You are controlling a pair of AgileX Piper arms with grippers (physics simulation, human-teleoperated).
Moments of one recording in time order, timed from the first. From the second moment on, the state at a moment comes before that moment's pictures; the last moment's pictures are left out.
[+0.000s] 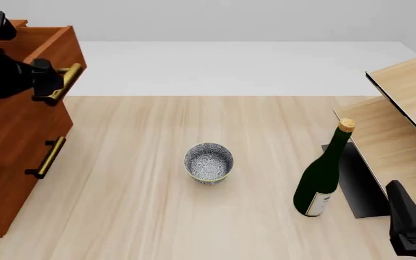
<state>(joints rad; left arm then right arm) -0.02 1.19 -1.12 0.66 -0.07 0.01 0.00 0.00 -0.01 0.00</state>
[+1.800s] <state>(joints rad) -0.34 1.21 -1.13 0.62 -0.17 0.01 0.00 0.00 -0.01 0.01</state>
